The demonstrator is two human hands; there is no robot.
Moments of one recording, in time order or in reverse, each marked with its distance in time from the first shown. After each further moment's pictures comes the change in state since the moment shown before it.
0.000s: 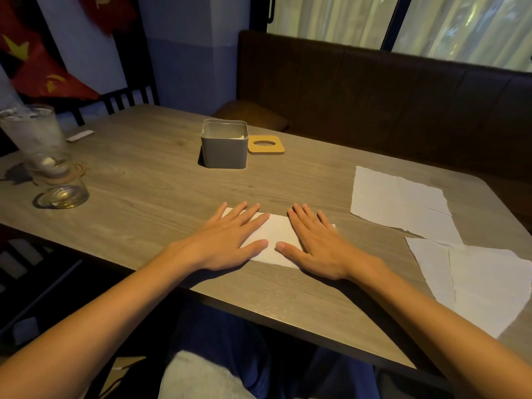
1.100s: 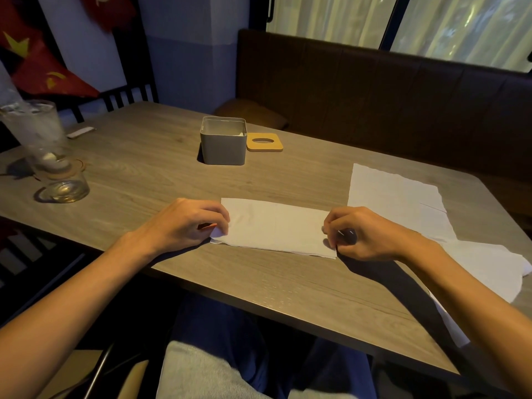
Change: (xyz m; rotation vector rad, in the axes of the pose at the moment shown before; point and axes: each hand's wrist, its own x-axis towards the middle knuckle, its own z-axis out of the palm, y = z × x) left_hand -0.034 -0.060 -0.015 -0.112 0.468 0.441; right_hand -0.043 0.058 -0.046 0.159 0.066 -0.240
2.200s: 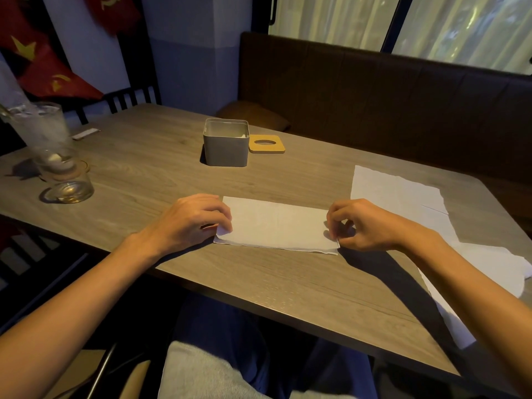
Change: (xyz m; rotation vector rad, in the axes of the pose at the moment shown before) left_hand 0.000 -0.006 0.007 0.062 0.128 0.051; right_hand 0.013 0.006 -0.012 -0.025 -0.031 0.050
